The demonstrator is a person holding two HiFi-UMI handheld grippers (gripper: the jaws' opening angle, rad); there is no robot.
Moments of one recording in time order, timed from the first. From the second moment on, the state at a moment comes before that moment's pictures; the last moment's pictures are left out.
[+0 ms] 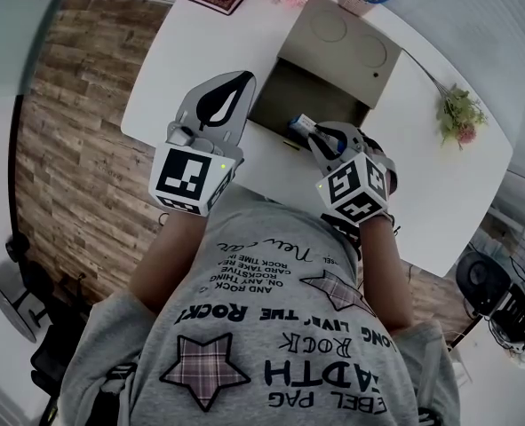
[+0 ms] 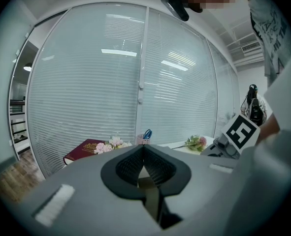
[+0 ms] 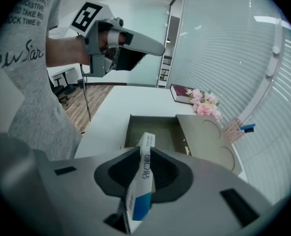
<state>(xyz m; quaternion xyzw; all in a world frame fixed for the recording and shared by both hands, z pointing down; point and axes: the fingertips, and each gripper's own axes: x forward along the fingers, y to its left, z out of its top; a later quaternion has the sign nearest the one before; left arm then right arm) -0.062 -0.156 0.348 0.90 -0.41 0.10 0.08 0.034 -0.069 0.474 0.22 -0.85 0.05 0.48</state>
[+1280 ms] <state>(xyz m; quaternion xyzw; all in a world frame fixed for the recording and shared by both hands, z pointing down) -0.066 -0.154 0.365 0.90 -0.41 0.12 0.10 0.062 -0.109 0.531 0.22 -0.85 0.18 0.44</state>
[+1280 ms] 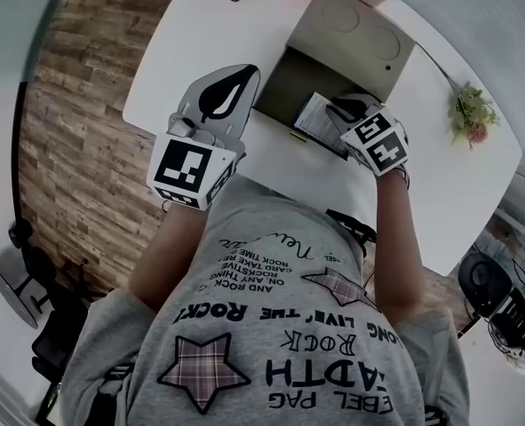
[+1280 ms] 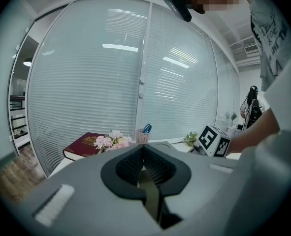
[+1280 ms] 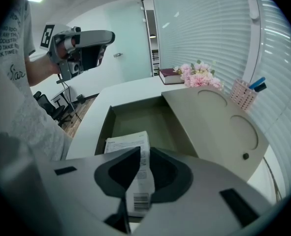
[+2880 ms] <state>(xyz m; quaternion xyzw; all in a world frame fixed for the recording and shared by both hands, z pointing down) -0.067 -0.140 0.460 0.92 -0.29 0.19 0.16 0.111 -0.015 0.515 0.24 -0.83 0.26 0.43</state>
